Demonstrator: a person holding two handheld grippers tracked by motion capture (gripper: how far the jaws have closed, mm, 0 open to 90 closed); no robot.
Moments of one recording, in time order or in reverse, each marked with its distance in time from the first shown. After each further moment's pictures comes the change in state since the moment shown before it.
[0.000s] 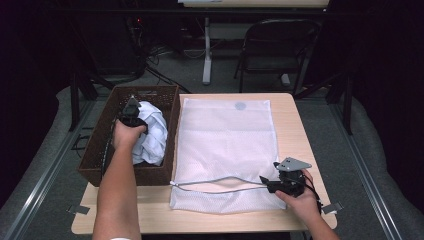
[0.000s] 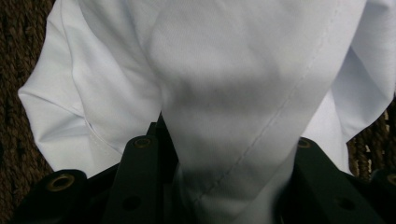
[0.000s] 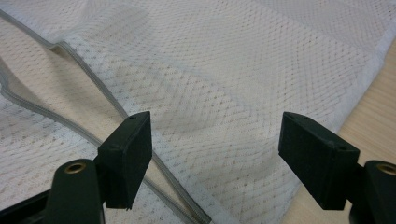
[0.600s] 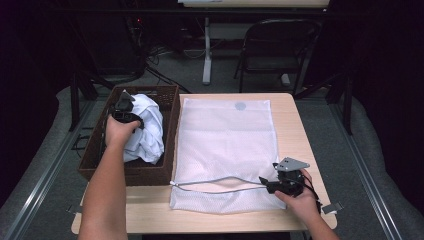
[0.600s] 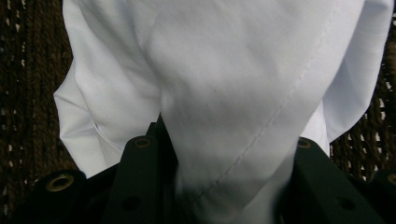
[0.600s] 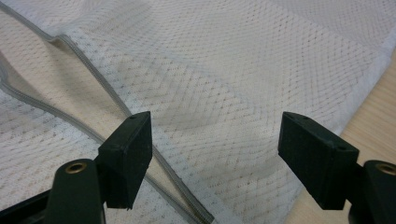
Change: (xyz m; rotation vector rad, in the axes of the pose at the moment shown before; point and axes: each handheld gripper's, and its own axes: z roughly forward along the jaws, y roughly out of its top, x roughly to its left) left arm 0.006 0.000 -0.040 -0.063 -0.031 0.035; right arm 0.001 0.001 0.002 0.021 0.005 -0.014
